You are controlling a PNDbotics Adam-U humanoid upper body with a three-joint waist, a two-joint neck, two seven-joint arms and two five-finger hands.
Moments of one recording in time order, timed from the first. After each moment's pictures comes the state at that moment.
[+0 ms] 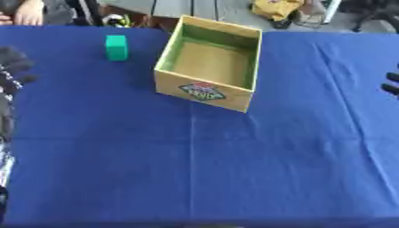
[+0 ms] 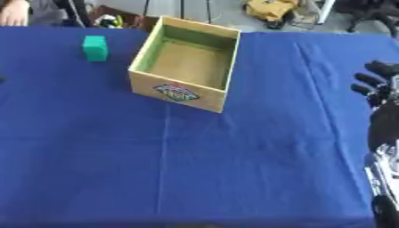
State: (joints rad) left arm -0.33 0.41 0.11 -1.61 0.15 -0.09 0.10; right arm -0.20 -0.36 -0.10 -1.58 -0.25 -0.27 -0.22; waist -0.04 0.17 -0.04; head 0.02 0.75
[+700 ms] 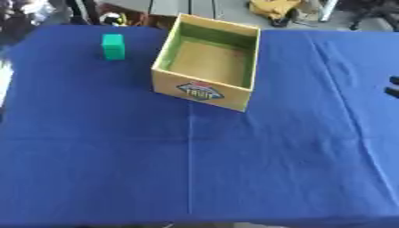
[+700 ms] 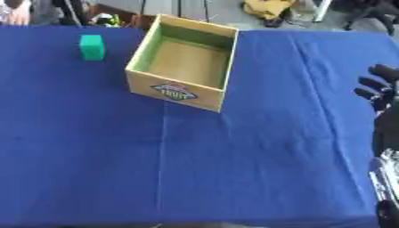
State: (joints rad) left arm -0.92 0.57 0.02 -1.10 -0.65 0.03 -0.04; right arm -0.21 -0.35 -0.08 -1.59 -0.25 -0.26 -0.20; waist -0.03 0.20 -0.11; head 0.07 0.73
